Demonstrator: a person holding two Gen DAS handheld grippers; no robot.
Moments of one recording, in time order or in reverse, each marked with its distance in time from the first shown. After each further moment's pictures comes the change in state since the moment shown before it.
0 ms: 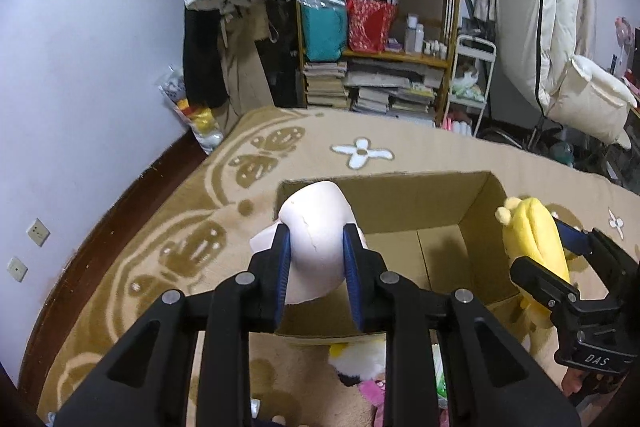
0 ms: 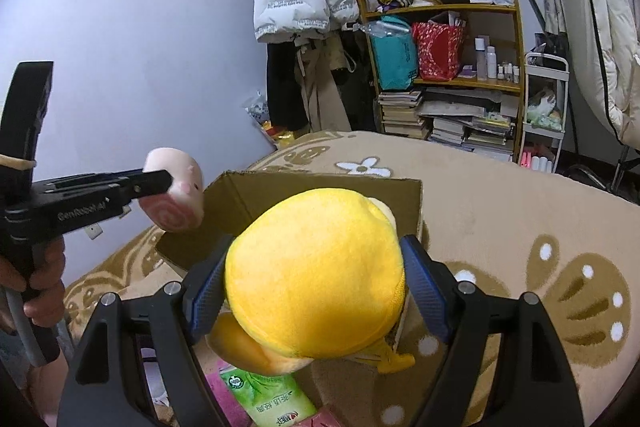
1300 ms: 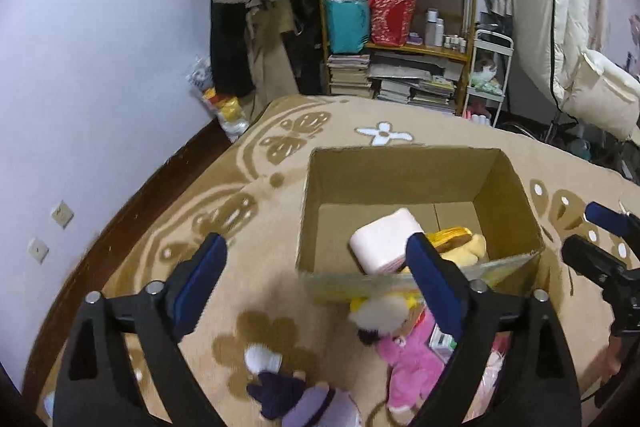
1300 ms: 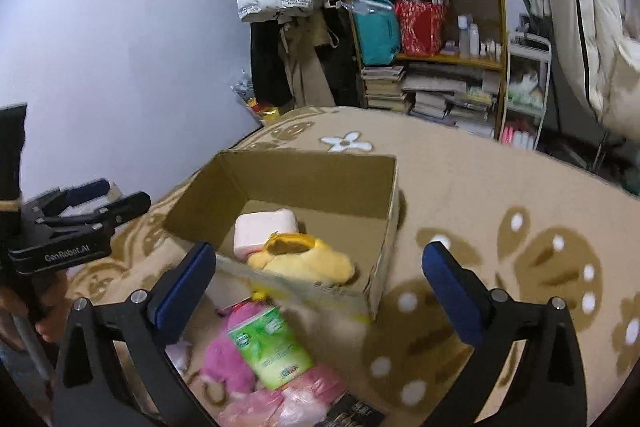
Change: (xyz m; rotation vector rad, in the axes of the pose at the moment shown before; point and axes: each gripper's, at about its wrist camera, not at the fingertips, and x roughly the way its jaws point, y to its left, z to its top) left arm -0.036 0.014 -0.028 -0.023 0.020 0.083; right arm -0.038 -0.001 0.004 0.051 0.099 -0.046
